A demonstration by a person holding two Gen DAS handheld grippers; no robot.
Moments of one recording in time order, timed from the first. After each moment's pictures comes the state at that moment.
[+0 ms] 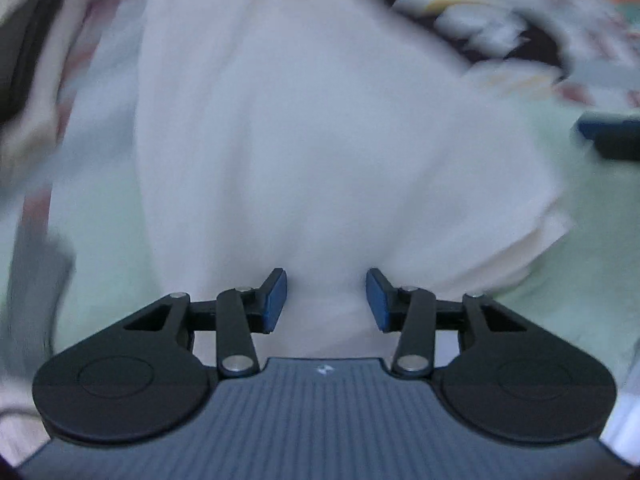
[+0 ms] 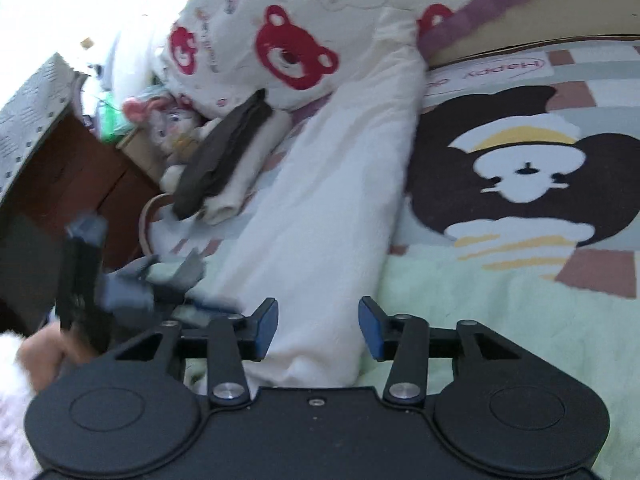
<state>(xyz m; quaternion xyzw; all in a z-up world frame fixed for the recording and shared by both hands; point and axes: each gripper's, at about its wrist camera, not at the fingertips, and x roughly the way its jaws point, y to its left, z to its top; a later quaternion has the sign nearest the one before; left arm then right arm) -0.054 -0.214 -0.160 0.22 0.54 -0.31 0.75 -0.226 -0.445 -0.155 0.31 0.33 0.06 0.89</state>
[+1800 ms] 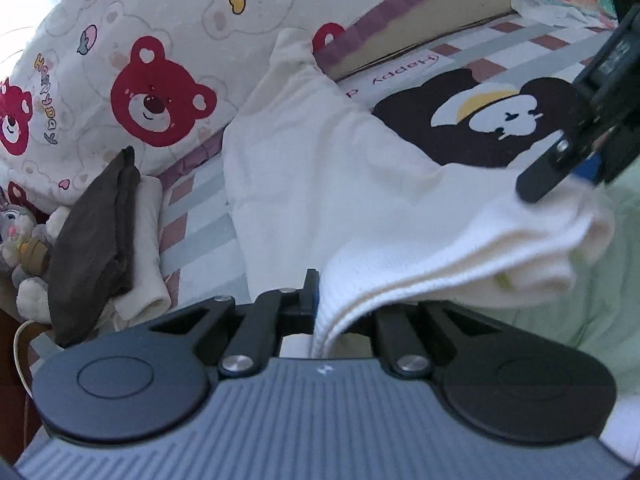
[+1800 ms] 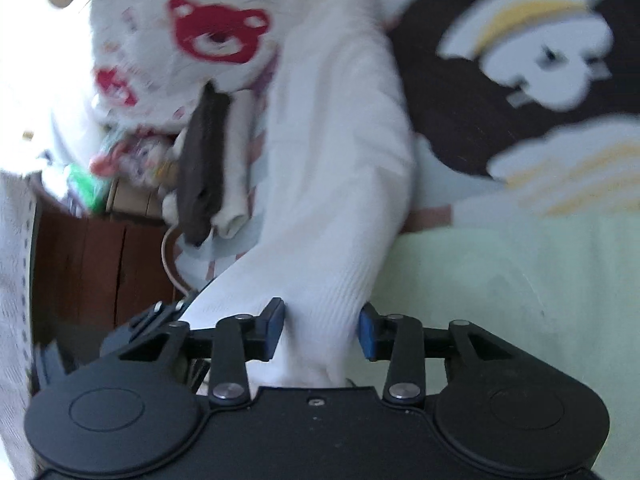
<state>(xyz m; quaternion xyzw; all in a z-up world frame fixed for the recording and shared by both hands) -0.080 -0.219 -0.116 0.34 0.27 -0.32 0.84 -0.160 -0.465 -0.180 0.54 0.39 0.06 0.74</state>
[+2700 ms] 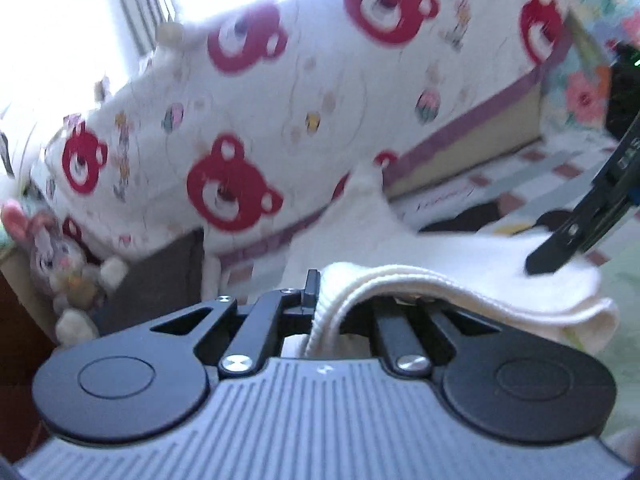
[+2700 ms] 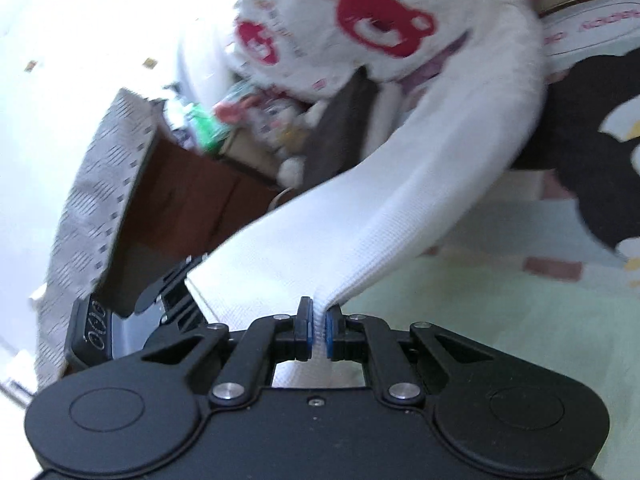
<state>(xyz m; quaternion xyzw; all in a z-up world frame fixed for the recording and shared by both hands) -0.148 -0.151 -0.005 0.24 0.13 -0.33 0.90 -0.169 -0.433 -0.078 0.44 0.32 0.27 0.79</state>
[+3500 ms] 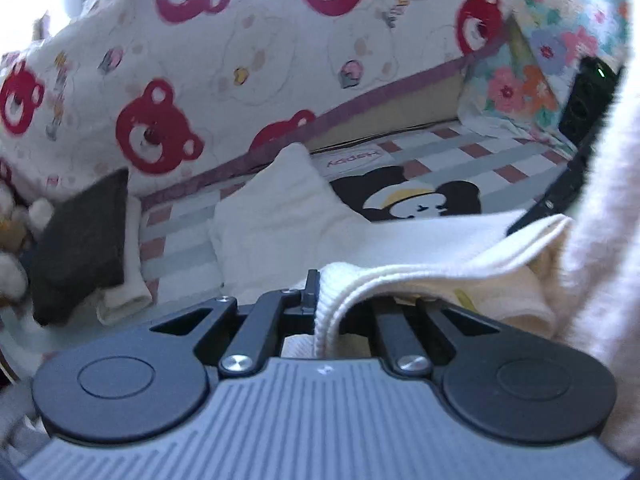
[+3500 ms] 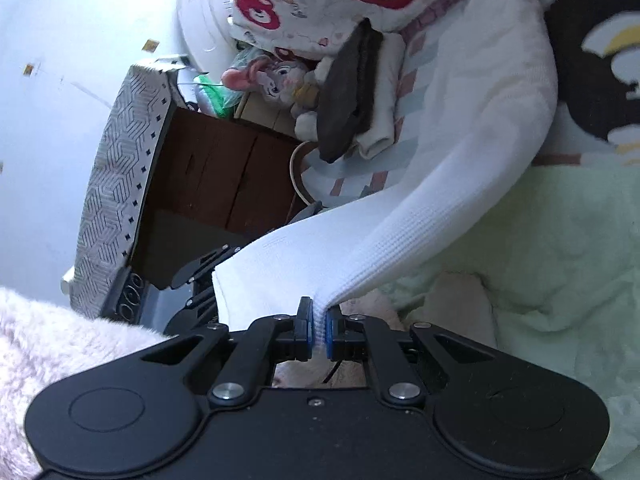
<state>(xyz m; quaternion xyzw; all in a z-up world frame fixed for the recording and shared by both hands) -0.179 -0.121 -0.010 0.22 0.23 -0.43 0.85 -0.235 -0.421 -0.072 0.46 0.36 0.28 0.76</state>
